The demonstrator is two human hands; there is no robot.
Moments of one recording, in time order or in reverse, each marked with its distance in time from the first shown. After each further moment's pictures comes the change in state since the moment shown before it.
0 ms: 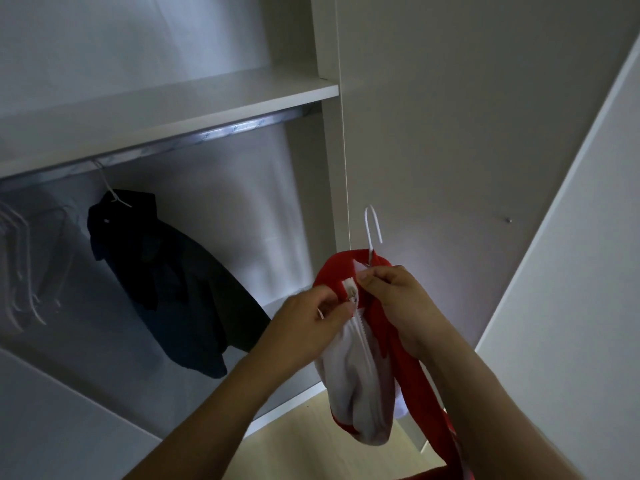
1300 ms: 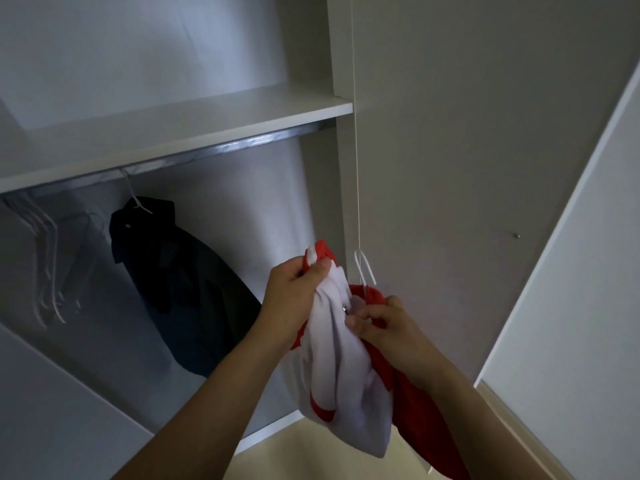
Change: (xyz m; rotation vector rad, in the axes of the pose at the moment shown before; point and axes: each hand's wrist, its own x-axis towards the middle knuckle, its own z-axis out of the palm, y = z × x) left_hand 0.018 0.014 -0.030 -0.652 0.264 -0.215; right_hand -0.009 0.030 0.001 -0.402 -0.115 -0.045
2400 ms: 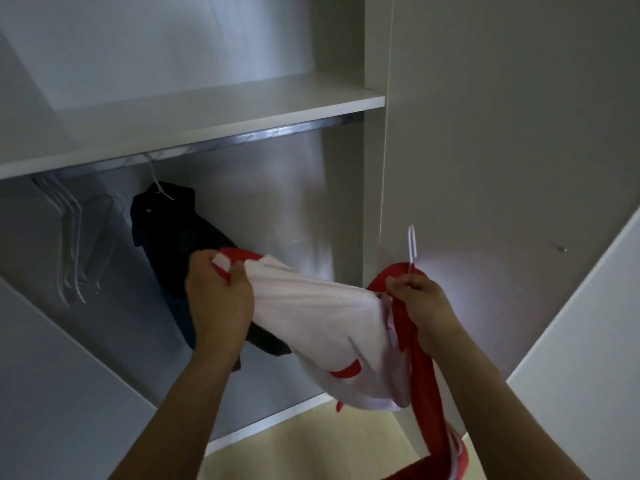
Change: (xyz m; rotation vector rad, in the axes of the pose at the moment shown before) left_hand 0.001 -0.010 -0.087 0.351 0.636 0.103; right_hand 0.056 -0.005 -0.004 0.362 0.324 0.185
